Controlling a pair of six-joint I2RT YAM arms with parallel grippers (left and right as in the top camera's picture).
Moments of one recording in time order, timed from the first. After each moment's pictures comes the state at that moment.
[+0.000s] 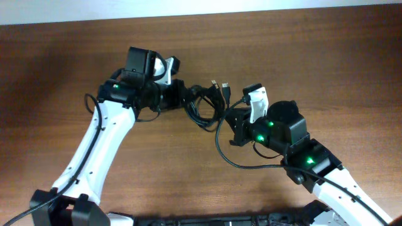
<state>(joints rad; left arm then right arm) -0.26 1.56 1.31 -0.79 0.56 -0.42 0.51 1.02 0.72 -0.19 -0.26 0.41</state>
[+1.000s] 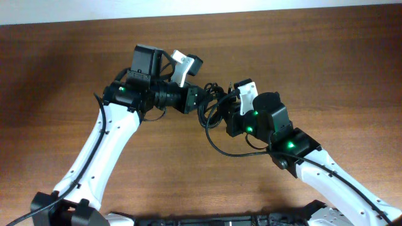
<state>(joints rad) -0.33 1.54 1.31 -0.70 0.83 -0.04 0.51 1.22 0.72 -0.05 -0.23 0.36</state>
